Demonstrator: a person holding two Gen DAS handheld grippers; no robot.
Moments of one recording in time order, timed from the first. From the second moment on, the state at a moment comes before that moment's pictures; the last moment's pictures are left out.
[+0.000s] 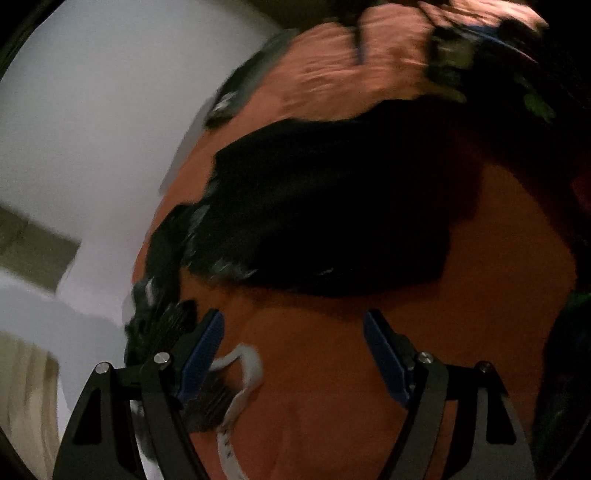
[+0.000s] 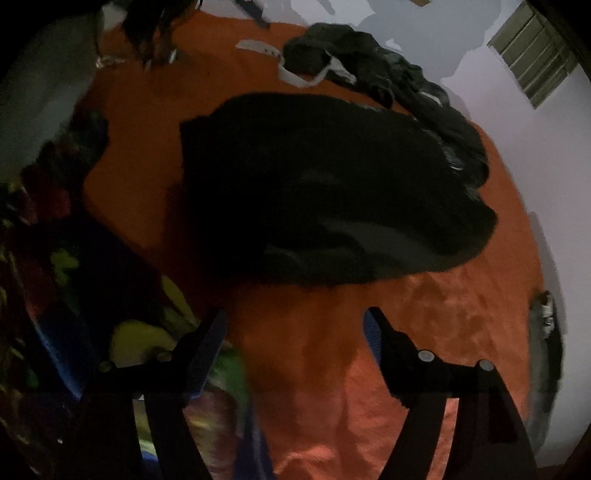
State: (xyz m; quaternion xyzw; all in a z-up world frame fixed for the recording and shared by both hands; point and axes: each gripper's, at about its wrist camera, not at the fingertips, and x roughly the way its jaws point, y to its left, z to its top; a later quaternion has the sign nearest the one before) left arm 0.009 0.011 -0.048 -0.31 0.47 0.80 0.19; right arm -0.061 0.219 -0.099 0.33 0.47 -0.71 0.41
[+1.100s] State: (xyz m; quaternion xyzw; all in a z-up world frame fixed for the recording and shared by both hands) left arm -0.125 -0.009 -0.111 -0.50 0.18 0.83 0.16; right arm -0.014 0.168 -0.182 -0.10 0.71 -0.48 0.51
